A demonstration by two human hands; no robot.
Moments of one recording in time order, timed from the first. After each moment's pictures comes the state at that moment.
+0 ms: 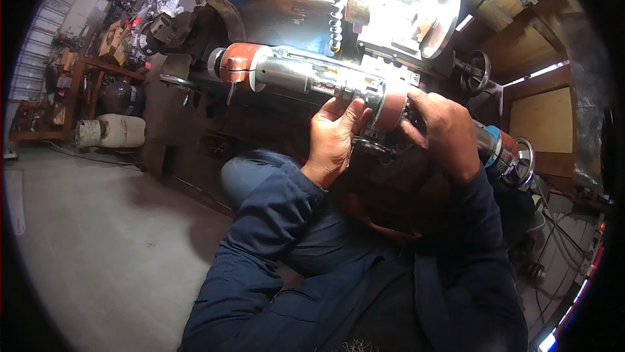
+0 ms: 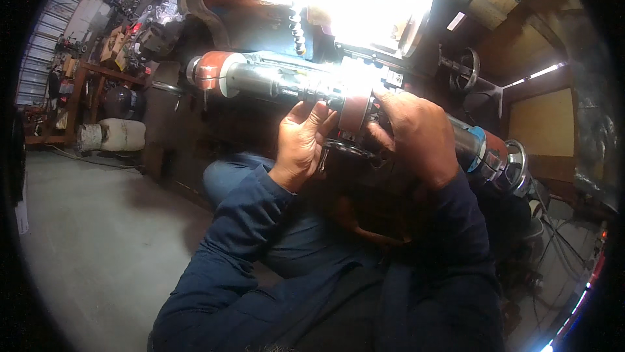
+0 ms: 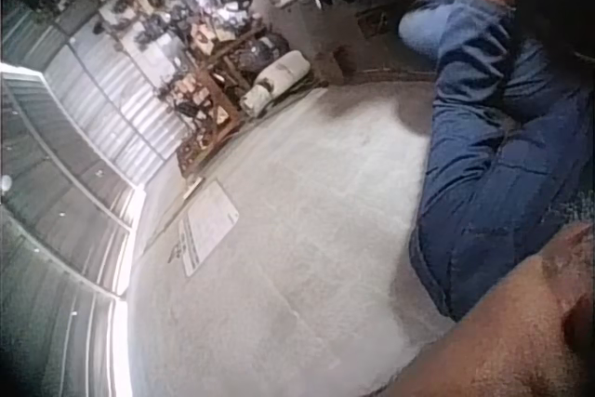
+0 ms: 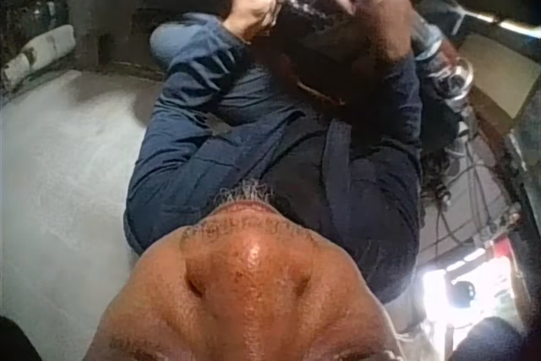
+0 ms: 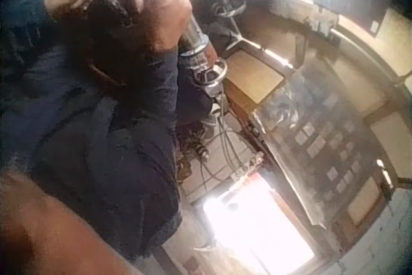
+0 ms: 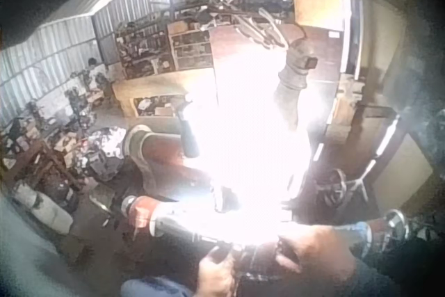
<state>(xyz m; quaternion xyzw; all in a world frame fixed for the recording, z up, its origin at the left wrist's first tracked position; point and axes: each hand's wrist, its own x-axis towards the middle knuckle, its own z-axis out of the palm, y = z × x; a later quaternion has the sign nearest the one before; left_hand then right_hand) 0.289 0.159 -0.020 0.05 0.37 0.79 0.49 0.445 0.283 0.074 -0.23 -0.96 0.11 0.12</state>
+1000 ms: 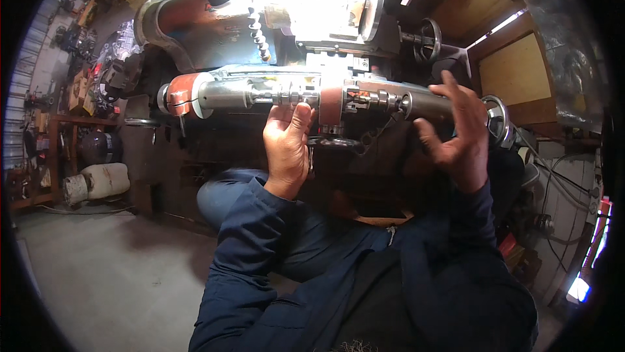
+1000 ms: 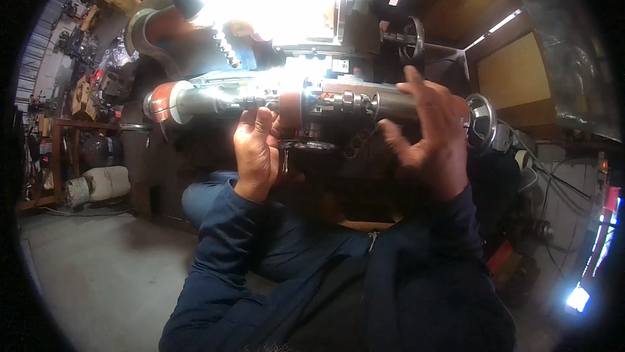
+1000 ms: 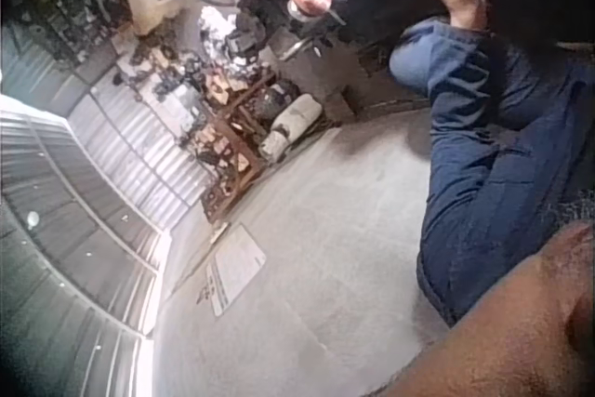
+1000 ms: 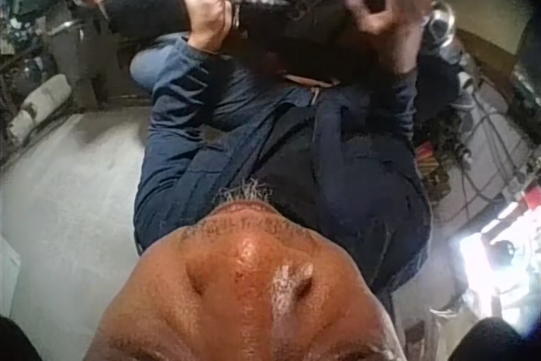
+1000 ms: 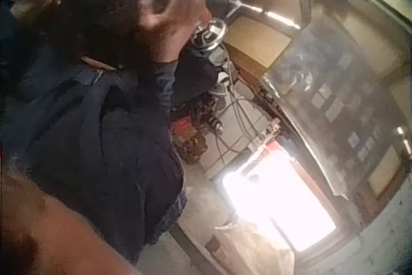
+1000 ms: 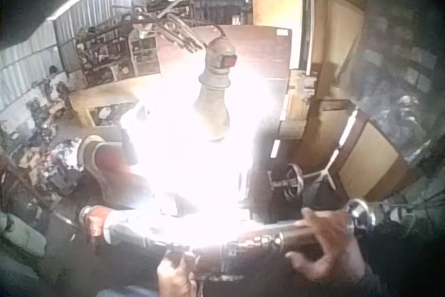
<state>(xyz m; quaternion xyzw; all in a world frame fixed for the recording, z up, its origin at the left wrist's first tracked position) 0.291 0.158 -0.027 0.12 0.40 0.78 0.46 0.536 0.267 0.091 -0.31 -0.91 0.07 0.26</state>
